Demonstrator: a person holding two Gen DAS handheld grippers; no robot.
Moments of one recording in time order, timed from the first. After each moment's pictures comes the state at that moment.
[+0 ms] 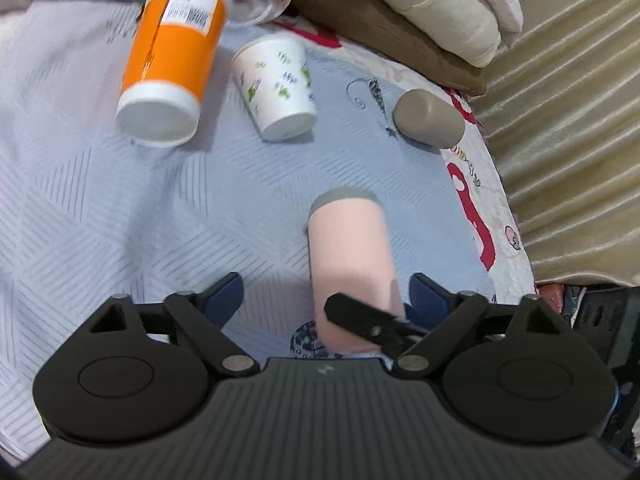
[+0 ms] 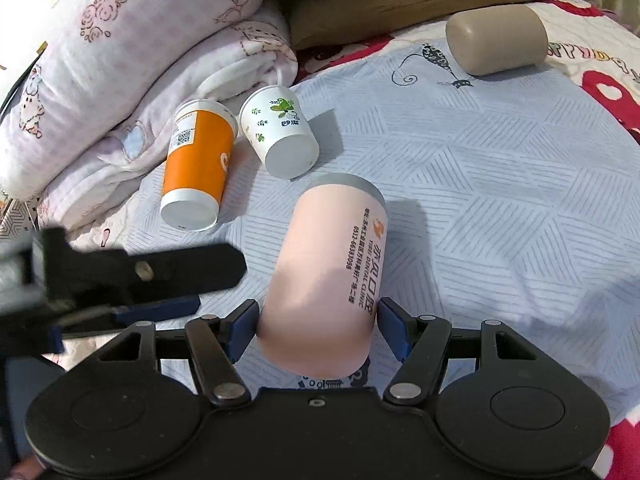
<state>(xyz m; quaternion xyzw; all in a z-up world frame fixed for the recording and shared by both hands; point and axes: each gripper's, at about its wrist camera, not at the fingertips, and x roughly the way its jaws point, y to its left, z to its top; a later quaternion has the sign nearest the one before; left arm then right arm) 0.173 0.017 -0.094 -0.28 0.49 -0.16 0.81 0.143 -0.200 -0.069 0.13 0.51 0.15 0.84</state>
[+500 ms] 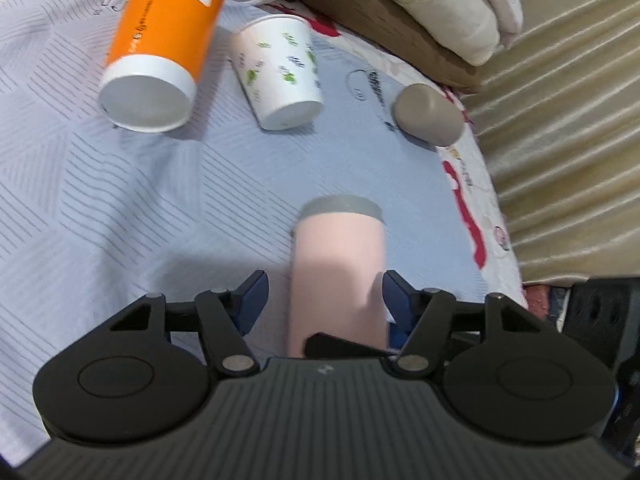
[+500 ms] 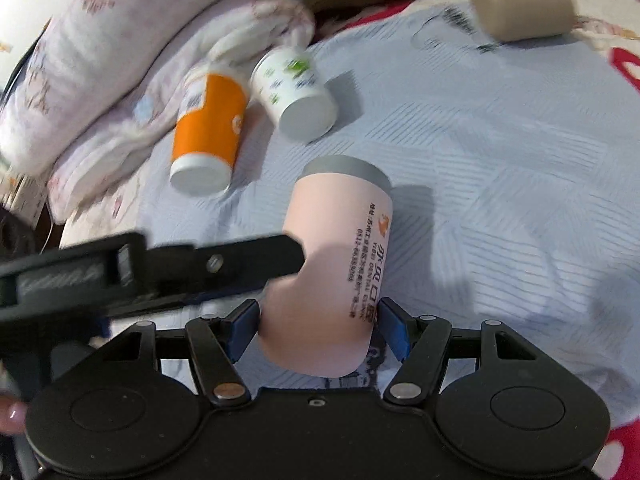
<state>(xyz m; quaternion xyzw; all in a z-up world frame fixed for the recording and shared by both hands) 0.191 0.020 -0.120 -0.30 0.49 -0.18 0.80 0.160 -0.192 -0.083 0.12 0.57 0.21 0.79</state>
